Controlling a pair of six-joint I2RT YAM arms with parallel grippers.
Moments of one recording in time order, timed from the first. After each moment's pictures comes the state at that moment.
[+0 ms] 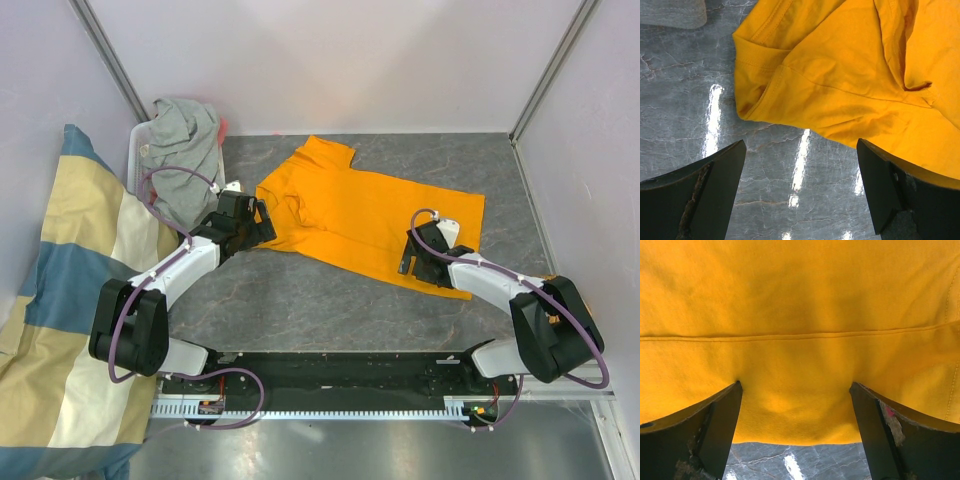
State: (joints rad) left arm -0.30 1.40 0.83 -0.25 -0.16 -0.54; right arm 0.42 1.39 0.65 -0.35 0.39 0.69
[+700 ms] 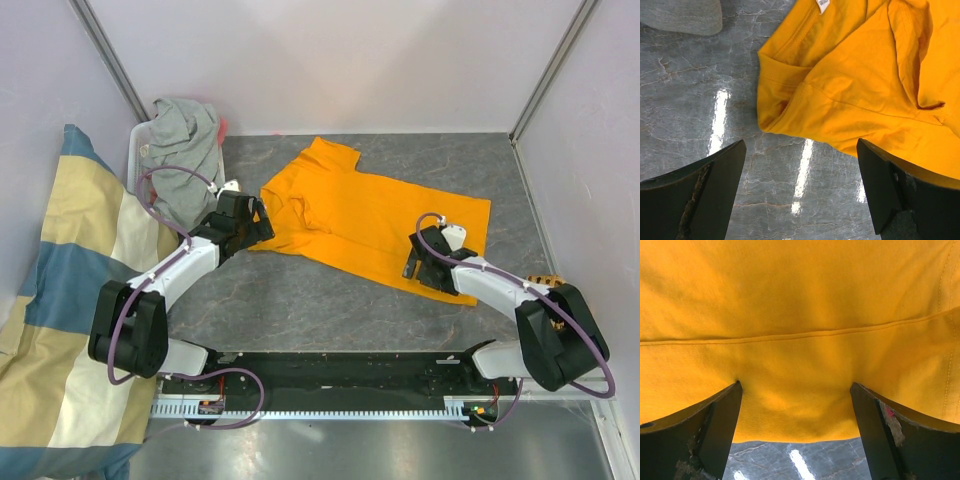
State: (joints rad) left arm -0.30 1.39 0.83 -0.25 -0.20 -0.54; right arm 0.42 1.35 0.63 -0.43 0.42 0.76
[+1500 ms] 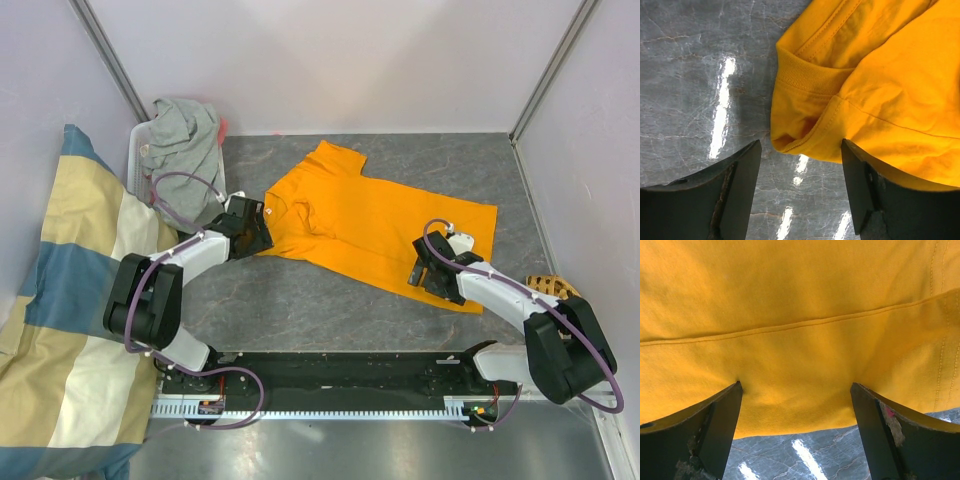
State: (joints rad) left arm -0.30 1.56 0.83 -0.25 -0.18 -0.58; right arm 0.42 1.28 0.61 -0.56 0.42 0.83
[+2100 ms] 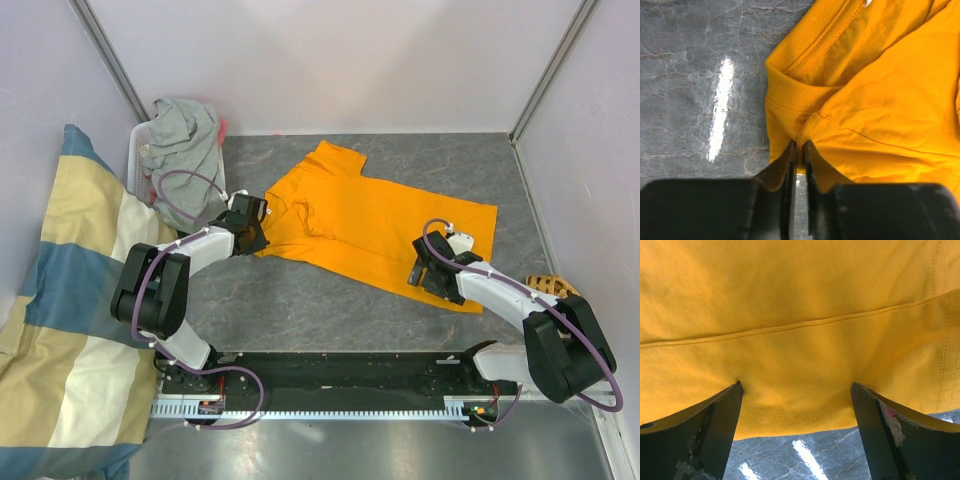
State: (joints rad) left arm -0.30 1.63 0.87 -0.21 -0.18 -0.58; right arm 0.42 1.28 0.61 -0.55 0.42 0.83
